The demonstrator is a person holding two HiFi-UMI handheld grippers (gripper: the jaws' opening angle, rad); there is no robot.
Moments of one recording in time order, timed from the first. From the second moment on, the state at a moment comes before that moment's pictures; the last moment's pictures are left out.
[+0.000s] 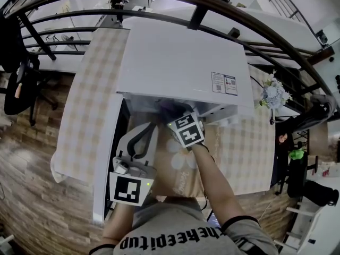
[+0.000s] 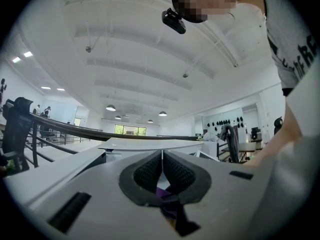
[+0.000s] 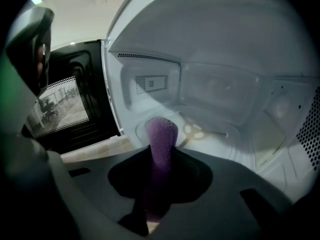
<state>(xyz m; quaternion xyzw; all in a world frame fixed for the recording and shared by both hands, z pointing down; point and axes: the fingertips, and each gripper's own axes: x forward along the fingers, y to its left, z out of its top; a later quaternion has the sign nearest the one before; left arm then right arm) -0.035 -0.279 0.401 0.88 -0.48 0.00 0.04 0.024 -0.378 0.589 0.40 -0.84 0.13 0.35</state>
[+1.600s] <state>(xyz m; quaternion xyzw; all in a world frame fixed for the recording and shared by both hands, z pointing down) -0.016 -0.211 0.321 0.83 -0.55 -0.03 -0.04 0.095 -0.245 0.425 0.46 -0.88 0.12 0.09</state>
